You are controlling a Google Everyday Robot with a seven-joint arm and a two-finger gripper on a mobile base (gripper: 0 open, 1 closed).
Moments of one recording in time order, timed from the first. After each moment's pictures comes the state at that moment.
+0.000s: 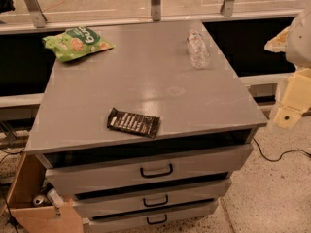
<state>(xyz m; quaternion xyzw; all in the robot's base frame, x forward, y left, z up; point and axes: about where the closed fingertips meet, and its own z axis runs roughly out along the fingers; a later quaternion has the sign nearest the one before) 0.438 -0.216 0.977 -0.60 0.78 -0.04 0.16</state>
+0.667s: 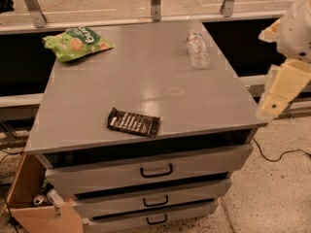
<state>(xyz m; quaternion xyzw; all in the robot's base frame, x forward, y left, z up) 0.466 -0.207 0.981 -0.61 0.77 -0.05 0.19</state>
